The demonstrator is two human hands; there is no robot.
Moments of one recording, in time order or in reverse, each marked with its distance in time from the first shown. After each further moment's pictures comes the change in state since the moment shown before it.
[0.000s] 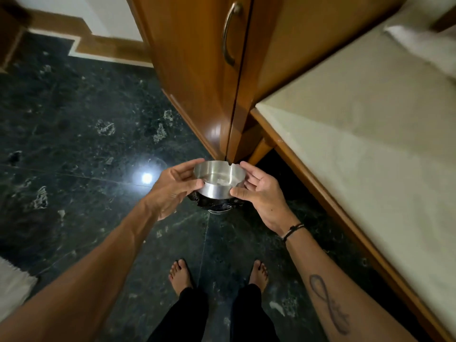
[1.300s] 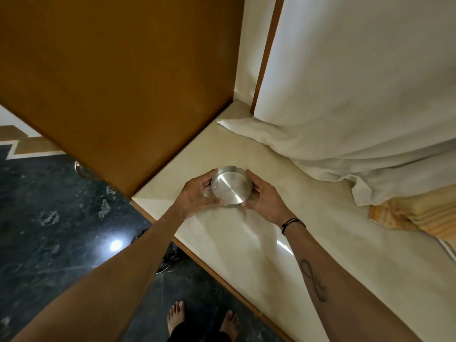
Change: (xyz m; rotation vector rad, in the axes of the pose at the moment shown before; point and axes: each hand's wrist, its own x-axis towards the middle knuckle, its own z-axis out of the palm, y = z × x) left_hand 0.107 0.113 0.369 0.678 -0.194 0.085; right_hand -0.094 -0.172 -0.308 -0.528 0.271 -0.104
